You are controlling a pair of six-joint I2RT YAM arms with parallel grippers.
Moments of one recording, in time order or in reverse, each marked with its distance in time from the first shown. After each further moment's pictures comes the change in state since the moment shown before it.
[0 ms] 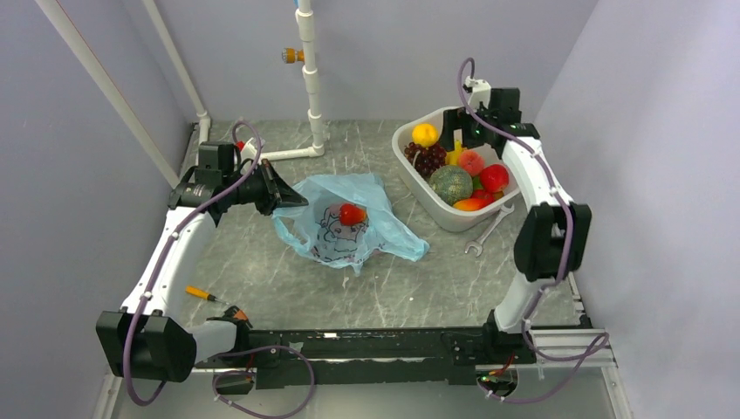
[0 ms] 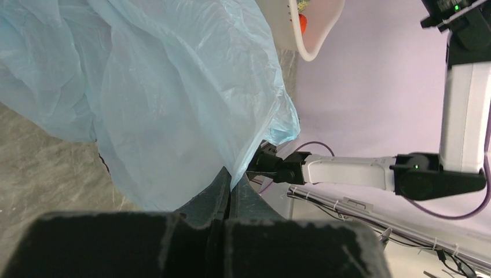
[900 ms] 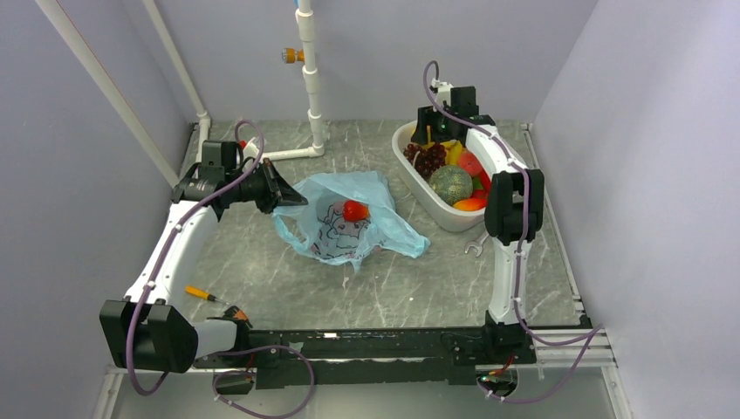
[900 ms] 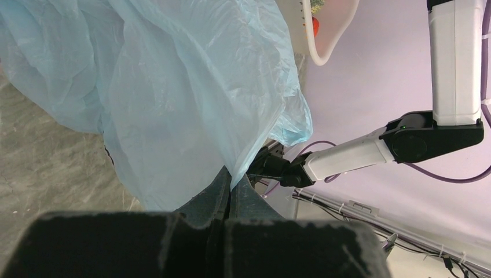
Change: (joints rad) left arm 0.004 0.047 0.011 -0.005 -0.017 0.031; right arm 0.099 0.477 0.362 0.064 0.018 0.116
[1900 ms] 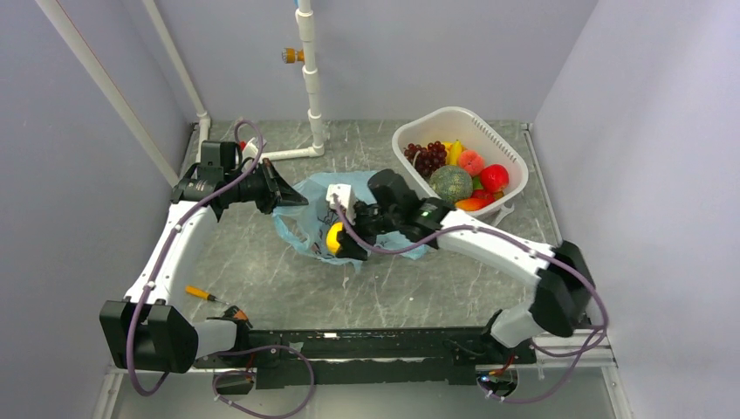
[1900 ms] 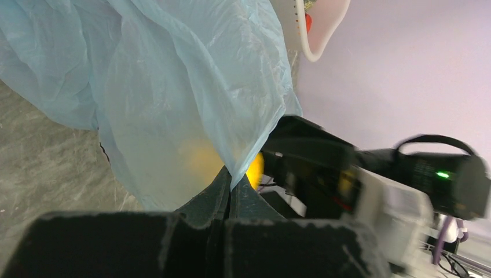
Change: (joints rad) left arm 0.006 -0.002 0.000 -0.003 0.028 -0.014; right arm 0.741 -0.791 -0.769 0.072 -0.184 -0.301
